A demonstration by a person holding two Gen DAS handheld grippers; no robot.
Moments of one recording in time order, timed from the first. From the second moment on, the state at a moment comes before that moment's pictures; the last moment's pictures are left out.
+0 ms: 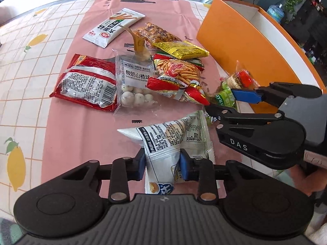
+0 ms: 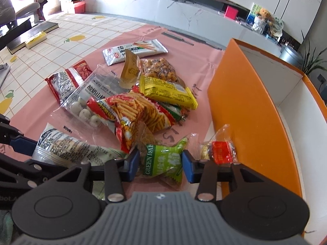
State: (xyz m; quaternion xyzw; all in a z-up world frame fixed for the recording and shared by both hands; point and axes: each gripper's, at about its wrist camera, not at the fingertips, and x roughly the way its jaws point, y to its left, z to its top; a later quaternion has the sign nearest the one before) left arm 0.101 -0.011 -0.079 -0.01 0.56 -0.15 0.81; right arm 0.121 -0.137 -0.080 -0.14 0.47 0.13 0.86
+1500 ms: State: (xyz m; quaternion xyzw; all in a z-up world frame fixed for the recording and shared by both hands) left arm 0.142 -0.223 0.052 0.37 0.36 -0.38 0.77; right arm 0.129 -0.292 0.039 -0.29 0.53 0.17 0.78
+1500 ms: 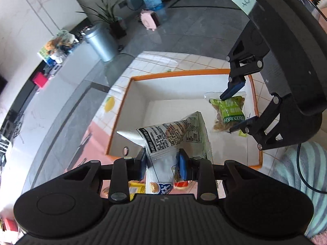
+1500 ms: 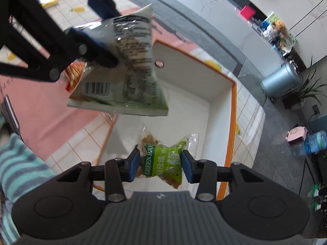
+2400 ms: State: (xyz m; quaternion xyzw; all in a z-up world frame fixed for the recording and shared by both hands) left arm 0.214 -0.282 -0.067 0.38 0.50 -0.43 0.66; right arm 0.208 -0.324 -0.075 -0.19 0.64 0.24 0.70
